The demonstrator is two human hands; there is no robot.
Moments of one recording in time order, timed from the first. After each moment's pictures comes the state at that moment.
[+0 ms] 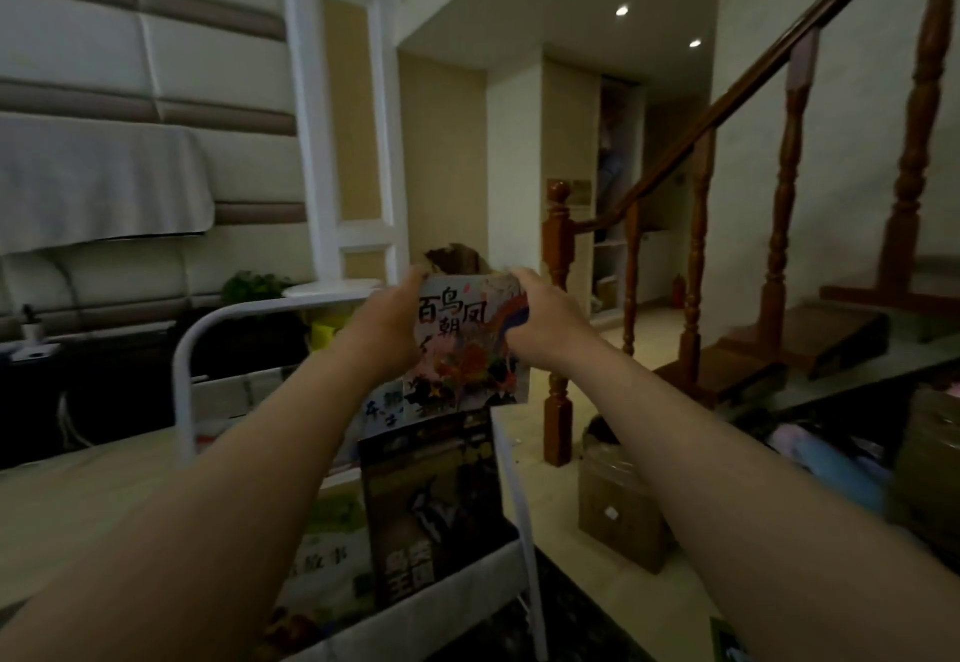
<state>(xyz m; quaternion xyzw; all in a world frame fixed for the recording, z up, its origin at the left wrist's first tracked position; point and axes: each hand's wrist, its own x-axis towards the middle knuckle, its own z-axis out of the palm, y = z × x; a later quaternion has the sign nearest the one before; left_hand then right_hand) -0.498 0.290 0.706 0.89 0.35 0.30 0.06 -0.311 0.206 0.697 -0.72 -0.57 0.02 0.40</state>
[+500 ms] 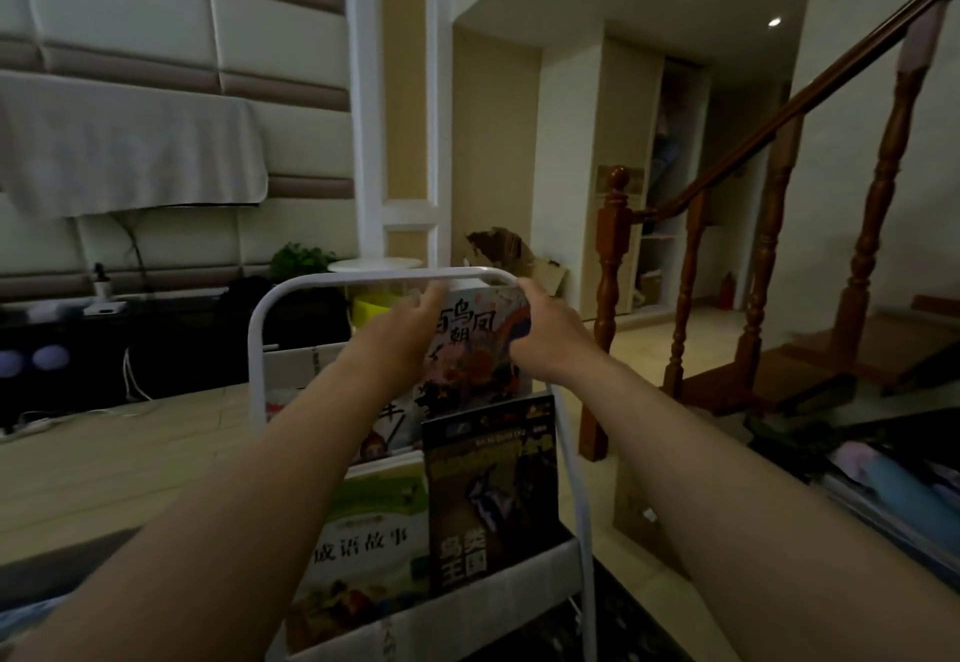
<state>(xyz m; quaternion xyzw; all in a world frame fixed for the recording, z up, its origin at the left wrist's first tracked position) -0.549 0.335 0.668 0.89 0.38 0.23 -0.08 -0.356 0.272 0.670 -0.72 -0.58 0.07 0.36</state>
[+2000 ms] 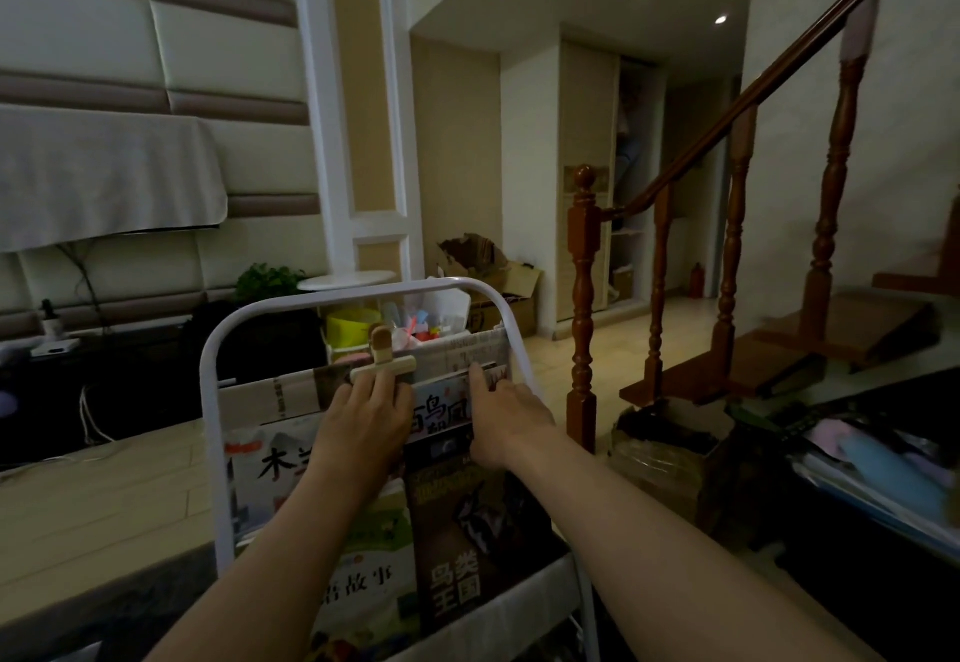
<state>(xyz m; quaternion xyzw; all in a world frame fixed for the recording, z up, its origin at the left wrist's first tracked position) -0.547 0.358 0.580 0.85 0.37 0.17 -0.33 -0.377 0.291 0.598 -0.80 -0.59 0.00 0.08</state>
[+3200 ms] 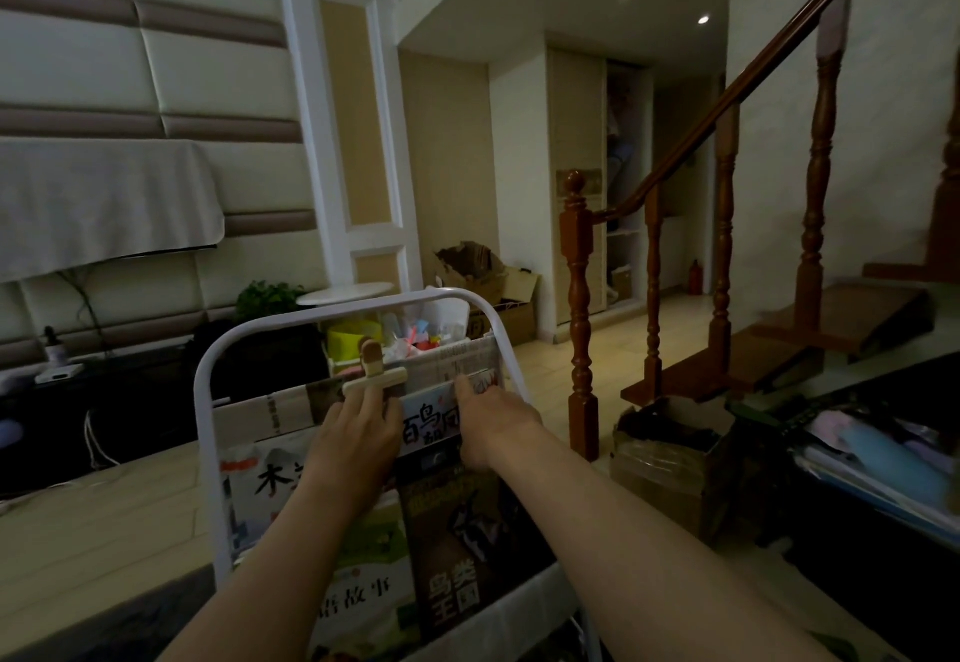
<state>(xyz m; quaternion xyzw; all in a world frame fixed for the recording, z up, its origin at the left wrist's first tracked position) -0.550 0.346 0.589 0.87 0.40 0.11 -0.28 -0.382 0.286 0.610 -0.80 -0.59 0.02 0.08</state>
